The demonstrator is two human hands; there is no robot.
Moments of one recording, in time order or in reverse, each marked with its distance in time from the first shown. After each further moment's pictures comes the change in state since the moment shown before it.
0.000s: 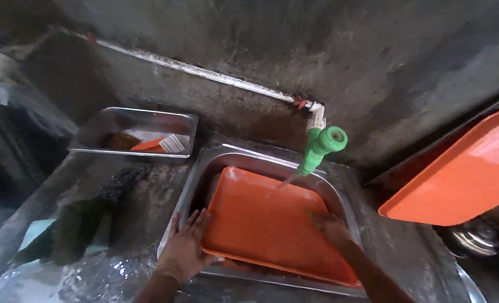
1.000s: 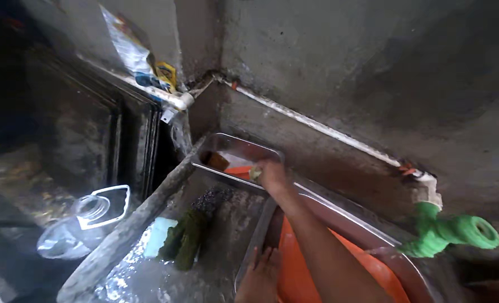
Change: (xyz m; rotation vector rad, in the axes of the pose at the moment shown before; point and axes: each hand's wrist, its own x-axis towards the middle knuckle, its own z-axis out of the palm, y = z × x) left_hand -0.003 0.001 -0.003 -0.375 -0.017 0.045; right_hand 0.059 -0.463 -0.225 0.296 0.258 -0.485
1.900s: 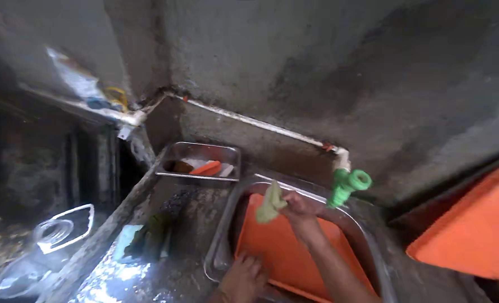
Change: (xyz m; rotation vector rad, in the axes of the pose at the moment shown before) left_hand -0.012 0.018 0.026 0.316 0.281 0.565; right_hand -0.187 0.141 -0.023 1.127 0.338 0.015
